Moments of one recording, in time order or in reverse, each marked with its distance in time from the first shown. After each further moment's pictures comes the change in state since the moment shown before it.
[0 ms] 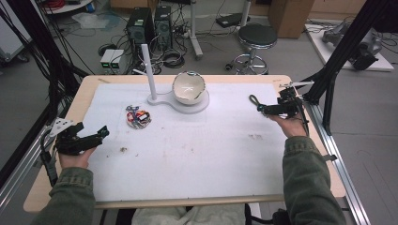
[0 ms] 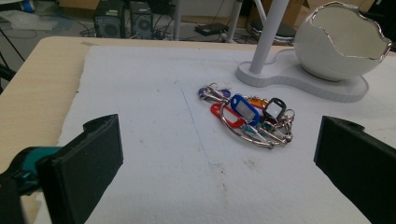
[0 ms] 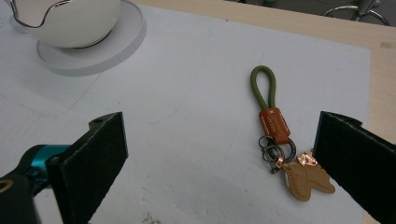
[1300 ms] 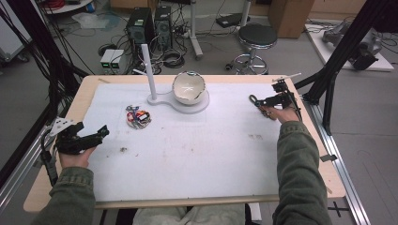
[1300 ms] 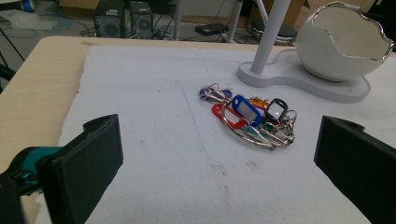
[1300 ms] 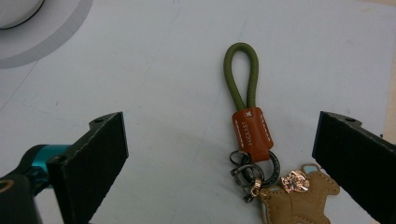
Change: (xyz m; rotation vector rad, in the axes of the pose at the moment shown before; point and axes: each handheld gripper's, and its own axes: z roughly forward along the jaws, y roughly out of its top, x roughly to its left) left arm 0.001 0.000 0.002 0.001 0.004 -0.002; right arm -0.044 0.015 0.063 0.183 0.005 0.068
